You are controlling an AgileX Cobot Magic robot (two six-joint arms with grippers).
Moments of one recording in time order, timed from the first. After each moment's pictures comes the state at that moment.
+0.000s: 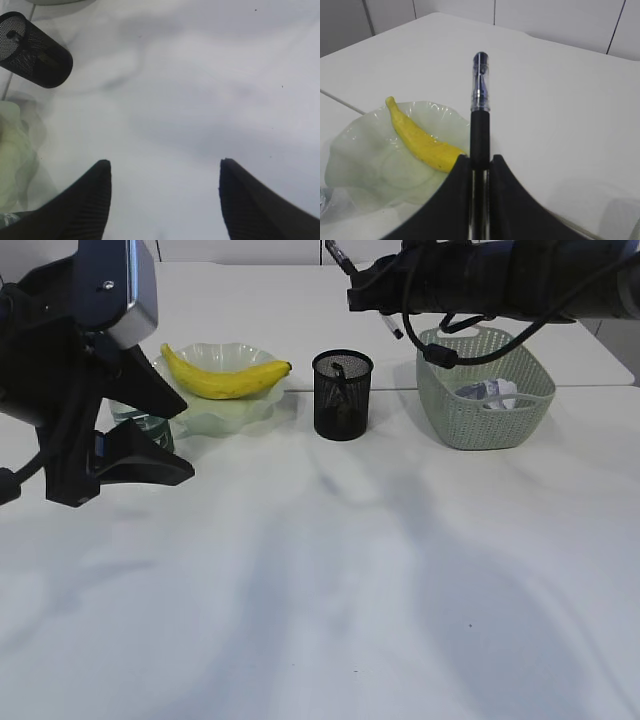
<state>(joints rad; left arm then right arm) -0.40 1.41 -1.05 -0.56 0.69 1.31 0.24 2.06 -1.63 1.80 0.30 -1.95</state>
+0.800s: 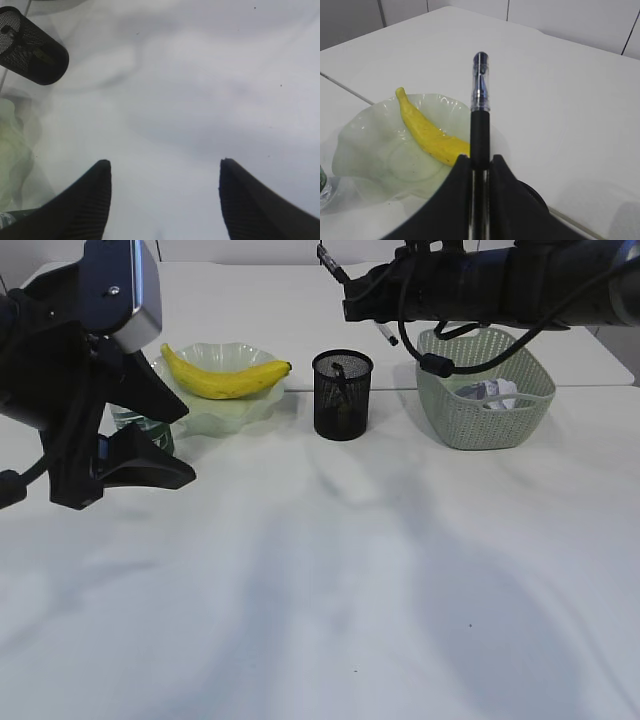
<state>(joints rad) -0.40 1.42 -1.05 -0.56 0.69 1.30 0.24 2.08 -1.63 1.81 0.34 -1.98</state>
